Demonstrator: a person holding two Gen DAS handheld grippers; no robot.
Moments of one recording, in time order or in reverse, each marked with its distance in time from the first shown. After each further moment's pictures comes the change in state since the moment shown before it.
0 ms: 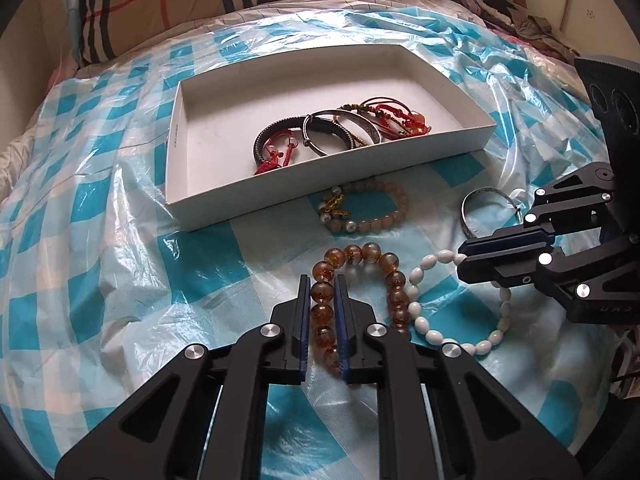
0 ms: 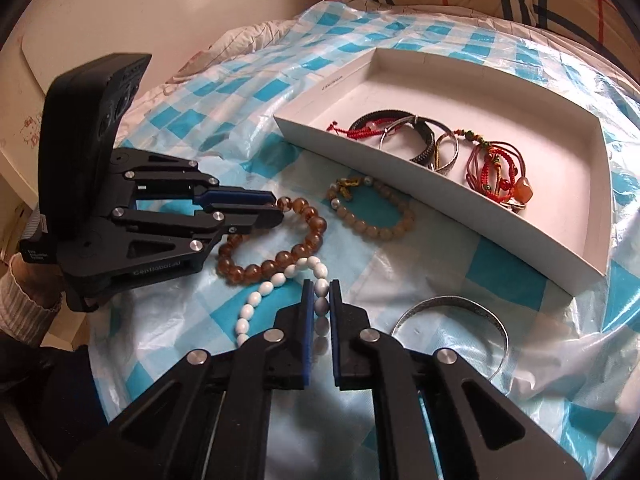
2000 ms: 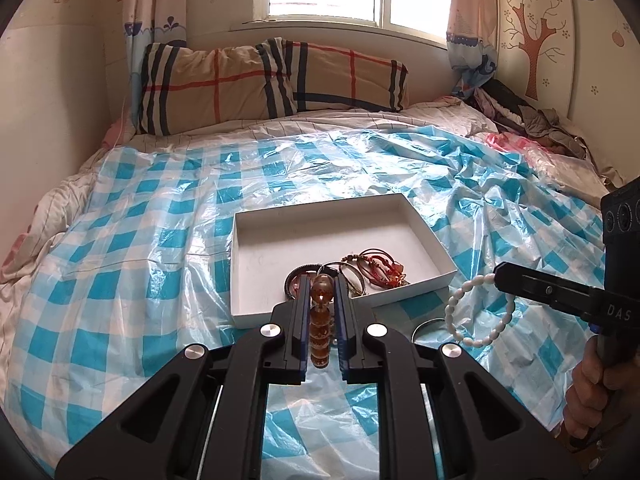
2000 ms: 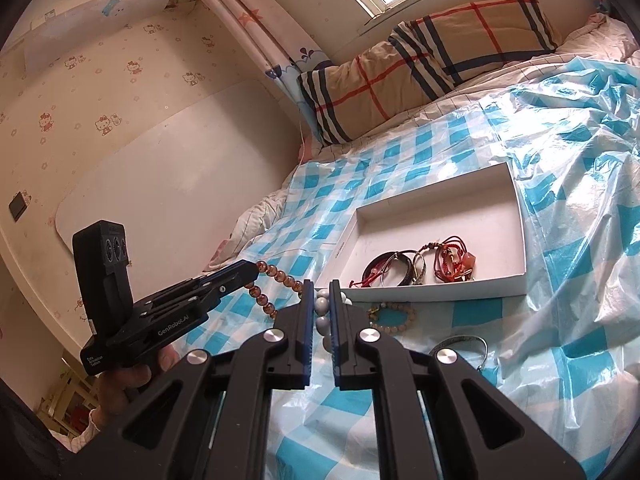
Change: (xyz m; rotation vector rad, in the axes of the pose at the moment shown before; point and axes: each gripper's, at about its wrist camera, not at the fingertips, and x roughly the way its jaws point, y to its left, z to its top) left arm -0.120 -0.022 0.038 -0.088 -0.351 0.099; right arm -0.119 -0.010 -0.015 0.352 -0.527 0.125
